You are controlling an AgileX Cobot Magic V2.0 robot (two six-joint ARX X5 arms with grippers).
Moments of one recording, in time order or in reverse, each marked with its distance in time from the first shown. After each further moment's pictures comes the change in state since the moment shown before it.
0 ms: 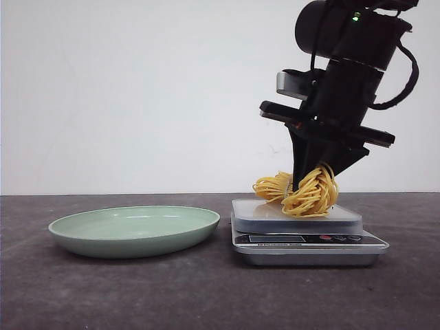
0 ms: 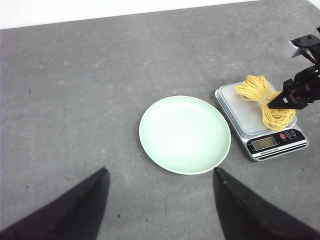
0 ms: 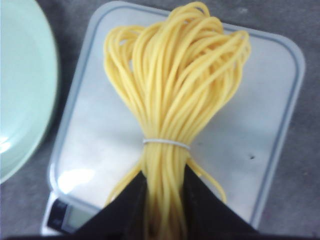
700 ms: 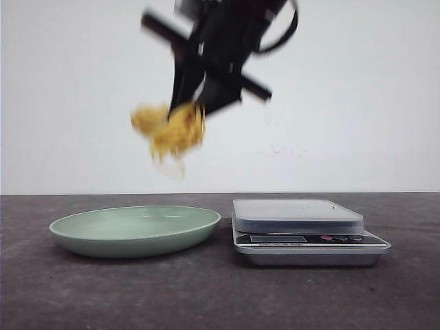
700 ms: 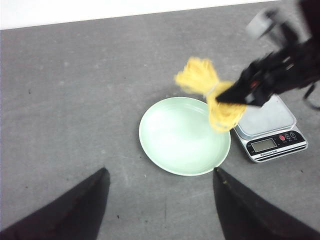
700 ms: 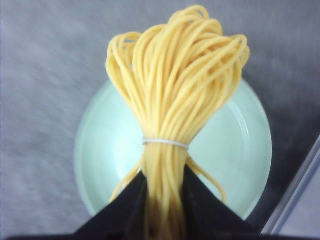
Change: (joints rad) left arm 0.000 0.000 0.000 0.003 0.000 -0.010; right arm 0.249 0.150 0.253 0.116 -0.032 0.074
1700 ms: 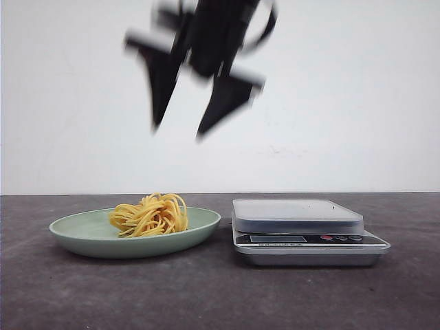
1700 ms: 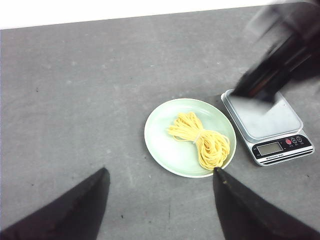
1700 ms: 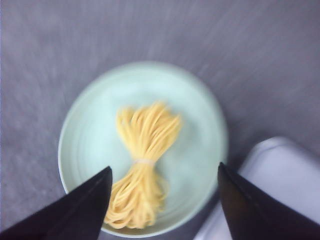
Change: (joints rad) left arm 0.000 0.000 0.000 -0.003 -0.026 -0.008; right arm 0.050 -0.062 0.210 -0.264 0.213 -0.119
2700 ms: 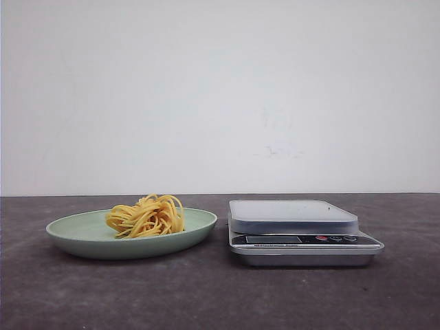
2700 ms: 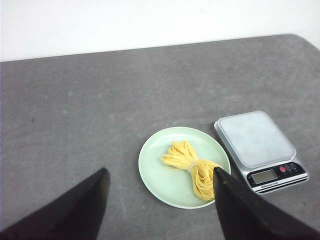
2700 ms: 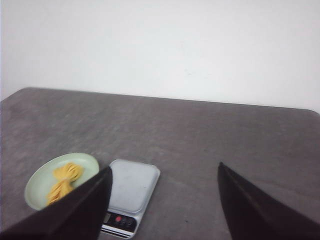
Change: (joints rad) left arm 0.000 0.000 -0.036 0.136 -0.023 0.043; right arm 0.067 -1.227 -0.024 -0.613 0.472 0.040
